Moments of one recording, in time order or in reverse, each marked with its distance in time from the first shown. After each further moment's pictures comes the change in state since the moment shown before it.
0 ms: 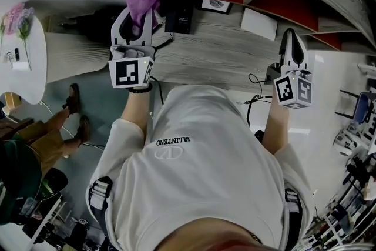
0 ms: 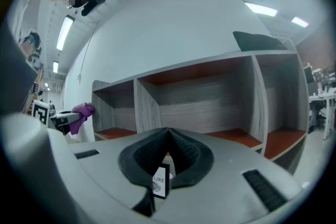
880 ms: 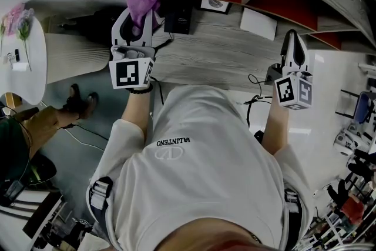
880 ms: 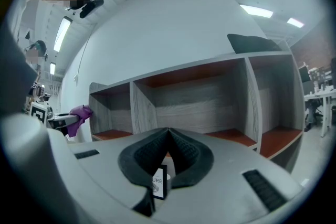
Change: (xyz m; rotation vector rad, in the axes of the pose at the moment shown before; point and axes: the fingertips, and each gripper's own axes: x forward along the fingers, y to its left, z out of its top) left arm 0.000 -0.004 0.000 -0.001 -0.001 -0.003; right arm -0.006 -0.008 0.003 0.011 -0.018 -0.028
